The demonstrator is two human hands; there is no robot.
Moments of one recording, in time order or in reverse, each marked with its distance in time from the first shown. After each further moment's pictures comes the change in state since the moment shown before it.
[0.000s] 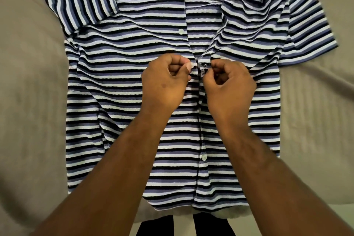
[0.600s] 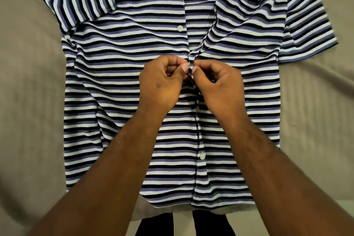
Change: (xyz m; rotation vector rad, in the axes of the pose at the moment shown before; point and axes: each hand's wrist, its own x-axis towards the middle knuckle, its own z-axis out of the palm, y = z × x) left_hand 0.000 -0.010 -0.002 -0.069 -0.031 -0.034; right_hand 0.003 0.003 0.001 0.325 -0.304 0.138
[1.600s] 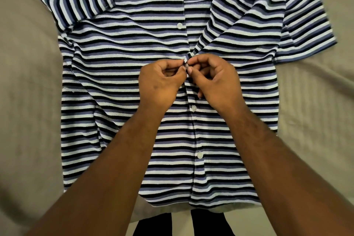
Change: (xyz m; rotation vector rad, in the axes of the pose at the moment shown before) left_hand 0.006 -0.014 0.007 -0.050 0.064 -0.016; right_hand 0.020 0.017 -0.003 0.057 -0.193 -0.013
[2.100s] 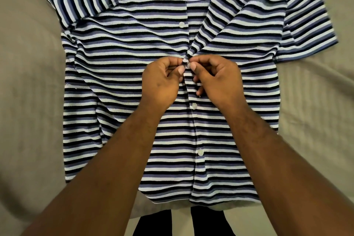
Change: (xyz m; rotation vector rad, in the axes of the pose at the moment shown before) left_hand 0.004 -0.008 -0.002 0.067 -0.061 0.009; right_hand -0.001 -0.001 0.001 -0.005 0.055 0.035
